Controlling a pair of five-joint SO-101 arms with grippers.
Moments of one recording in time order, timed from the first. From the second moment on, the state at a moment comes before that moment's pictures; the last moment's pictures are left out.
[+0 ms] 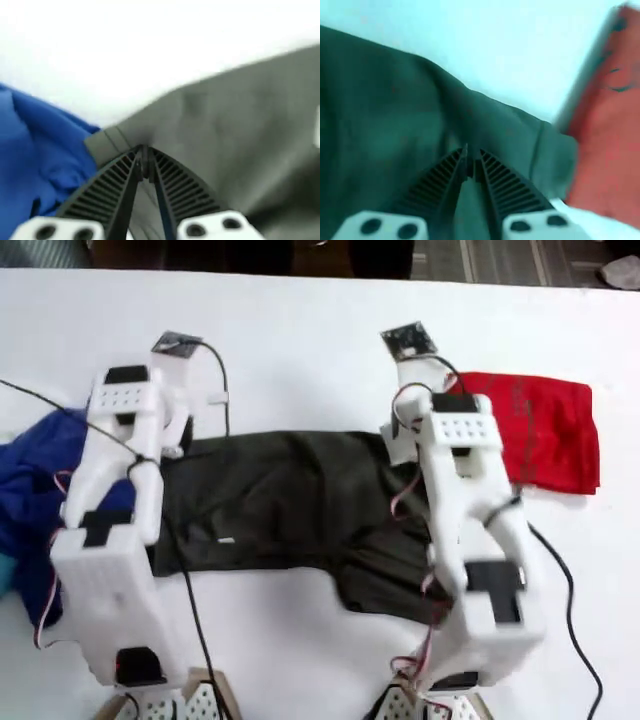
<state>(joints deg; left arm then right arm) -13.8 31.0 -11.8 74.2 -15.4 -6.1 13.2 7.3 61.0 18.1</state>
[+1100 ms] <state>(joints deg) -18.7 42.4 -52.9 101.4 -18.7 -1.8 16.8 -17.8 80.4 18.1</state>
